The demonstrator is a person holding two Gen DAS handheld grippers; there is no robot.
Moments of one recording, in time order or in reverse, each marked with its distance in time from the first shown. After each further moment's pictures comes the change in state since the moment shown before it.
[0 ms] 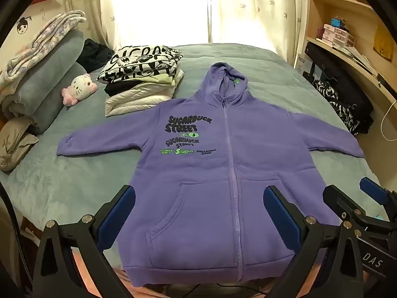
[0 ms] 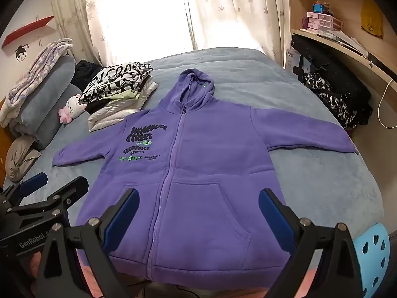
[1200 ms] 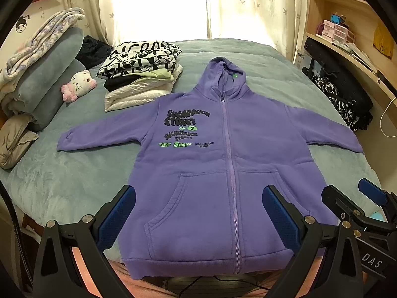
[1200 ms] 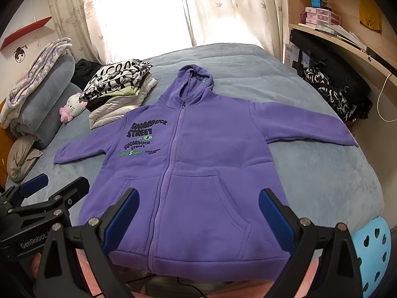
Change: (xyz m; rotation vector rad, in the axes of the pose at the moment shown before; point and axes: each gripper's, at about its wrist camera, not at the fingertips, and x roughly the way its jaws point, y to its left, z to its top) left arm -0.006 -0.004 -0.009 0.003 0.031 0.006; right arm -0.004 -0.001 -0.012 0.010 0.023 -0.003
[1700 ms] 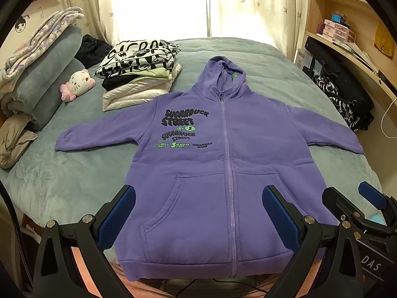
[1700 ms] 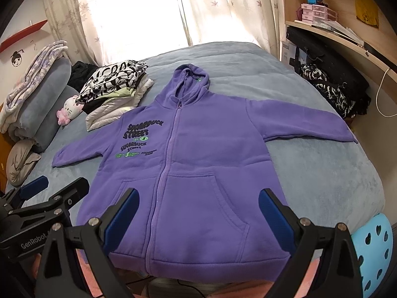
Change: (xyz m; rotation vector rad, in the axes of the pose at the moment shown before) left arm 0.003 -0.002 0.001 -0.001 0.008 0.002; right arm 0.008 -0.010 0.005 0.028 0.007 -0.003
